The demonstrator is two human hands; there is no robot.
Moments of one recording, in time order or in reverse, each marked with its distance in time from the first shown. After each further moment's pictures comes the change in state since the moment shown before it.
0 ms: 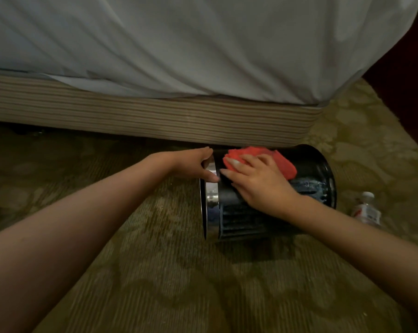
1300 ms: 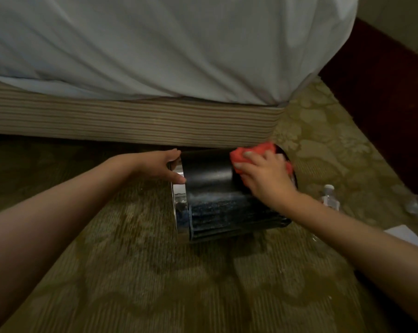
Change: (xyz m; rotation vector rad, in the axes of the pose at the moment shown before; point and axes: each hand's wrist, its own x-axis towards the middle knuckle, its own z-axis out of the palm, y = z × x) left_hand 0.002 0.000 -0.005 -0.064 -0.064 -0.035; right_hand -0.042 0.041 -0.002 0.008 0.284 0.253
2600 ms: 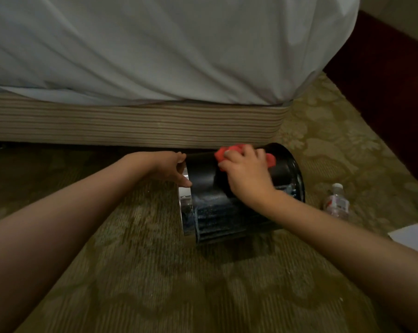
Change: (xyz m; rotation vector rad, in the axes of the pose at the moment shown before) left_hand 0.010 0.009 -0.003 0.242 -0.014 -0.084; right_hand 0.028 -0.037 0.008 -0.064 -0.089 0.043
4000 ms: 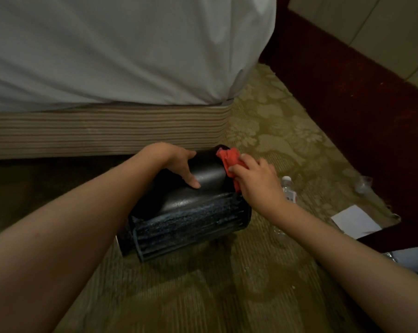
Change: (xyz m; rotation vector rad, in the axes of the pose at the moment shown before) left_hand 0.063 0.136 -0.002 0.187 -0.119 0.117; right_hand -0.075 0.113 0.001 0.032 -0.040 0.230
